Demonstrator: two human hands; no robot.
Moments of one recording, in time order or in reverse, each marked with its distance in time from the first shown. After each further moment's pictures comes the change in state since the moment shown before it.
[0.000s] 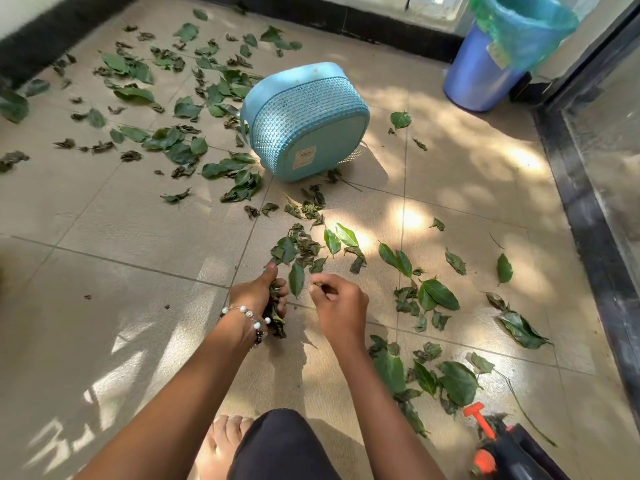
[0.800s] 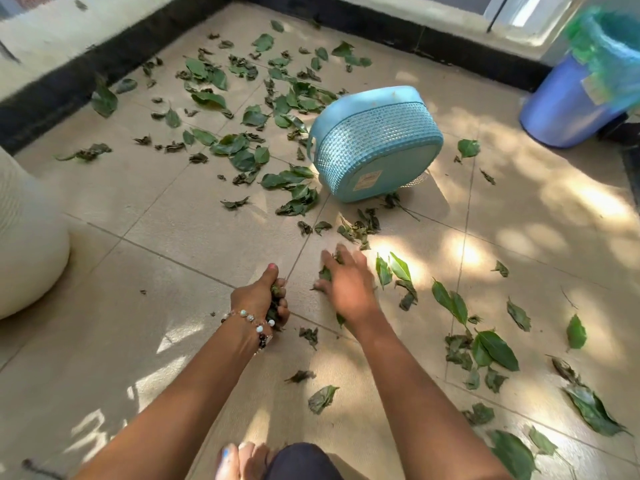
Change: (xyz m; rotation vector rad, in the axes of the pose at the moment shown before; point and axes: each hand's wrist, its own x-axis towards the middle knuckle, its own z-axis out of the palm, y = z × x) left_hand 0.028 0.039 -0.047 -0.213 0.141 0.005; right_hand 0.095 -0.014 0.072 -0.767 -0.474 -0.337
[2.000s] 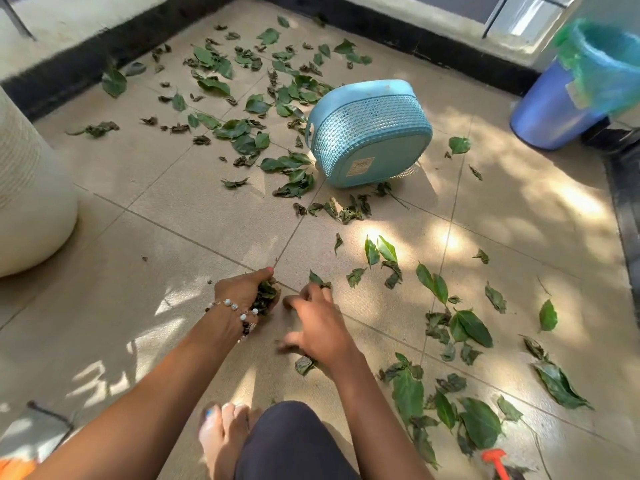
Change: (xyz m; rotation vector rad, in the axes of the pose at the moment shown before) left_hand -0.013 -0.025 -0.031 0.109 0.102 0.107; right_hand -0.105 -0.029 0.016 0.130 -0.246 -0.123
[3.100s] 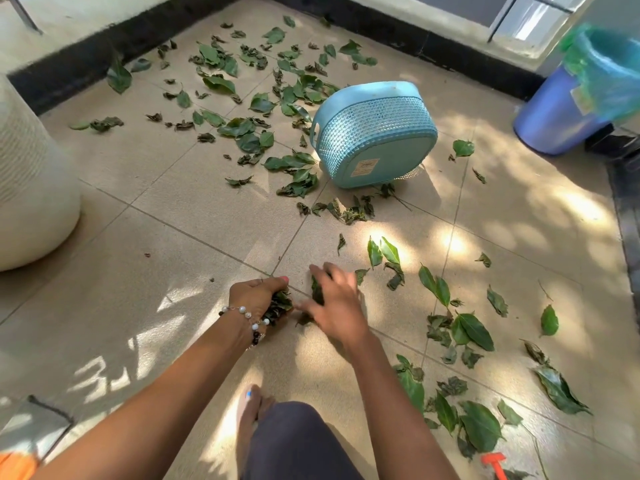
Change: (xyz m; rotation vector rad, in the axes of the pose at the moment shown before) left_hand -0.026 -0.008 0.006 0.087 -0.075 0.052; right_hand 0.012 0.014 -0.019 0.193 0.162 0.150
